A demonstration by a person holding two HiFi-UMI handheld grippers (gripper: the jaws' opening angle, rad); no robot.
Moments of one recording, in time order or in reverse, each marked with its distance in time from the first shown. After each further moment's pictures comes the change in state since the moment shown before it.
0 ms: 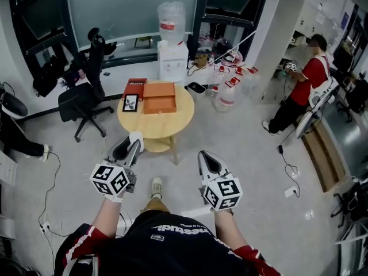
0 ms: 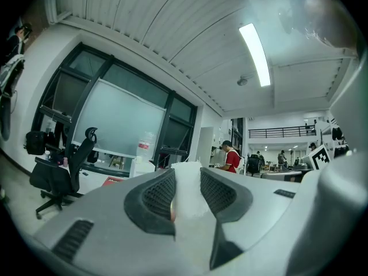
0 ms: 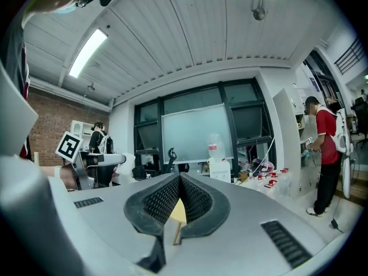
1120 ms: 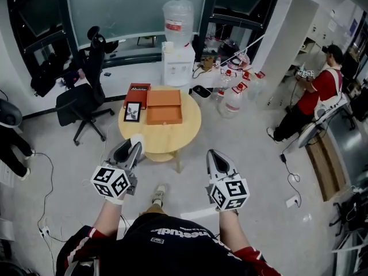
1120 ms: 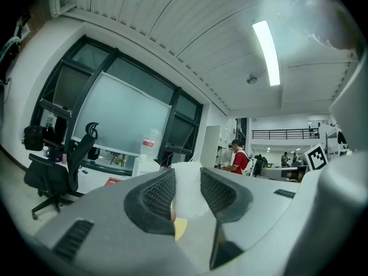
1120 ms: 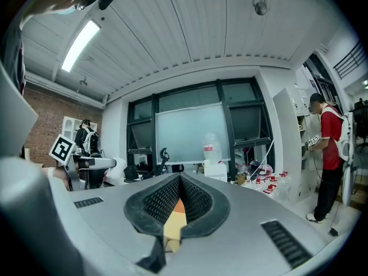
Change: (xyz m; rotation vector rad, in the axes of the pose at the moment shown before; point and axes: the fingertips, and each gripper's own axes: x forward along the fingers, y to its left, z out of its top) left arm 0.087 0.085 -0.002 -0.031 0.014 0.015; right arm 0.114 -0.058 0.017 -0.015 0.001 -0.042
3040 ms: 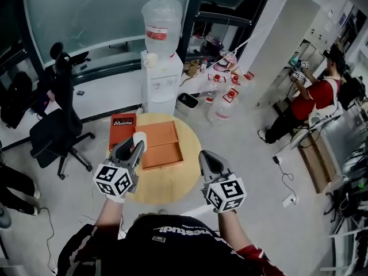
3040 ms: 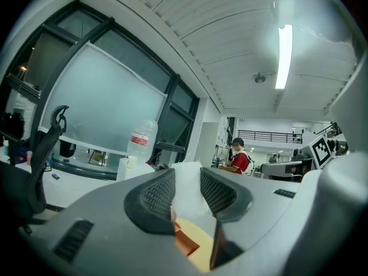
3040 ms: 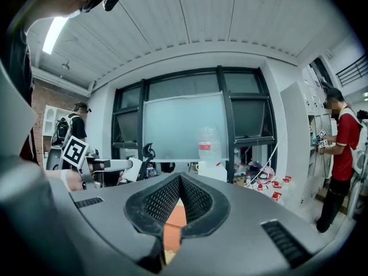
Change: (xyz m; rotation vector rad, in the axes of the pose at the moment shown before) left arm 0.300 0.196 0.044 -0.019 0.053 -0.183; right arm 0.313 -0.064 0.051 -0.023 0.066 -0.067
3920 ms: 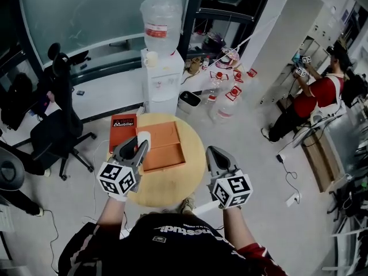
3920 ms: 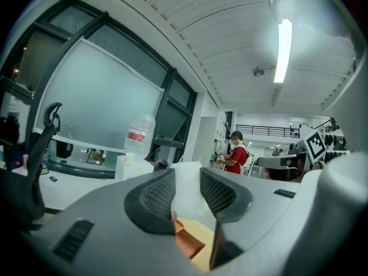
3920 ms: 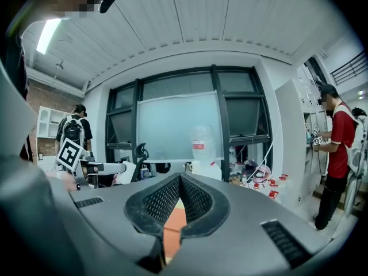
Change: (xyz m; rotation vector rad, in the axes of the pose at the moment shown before) left arm 0.033 0.008 -0.018 0.032 0.046 -0.021; right arm 0.021 -0.040 -0.009 0.022 -0.003 -0.039
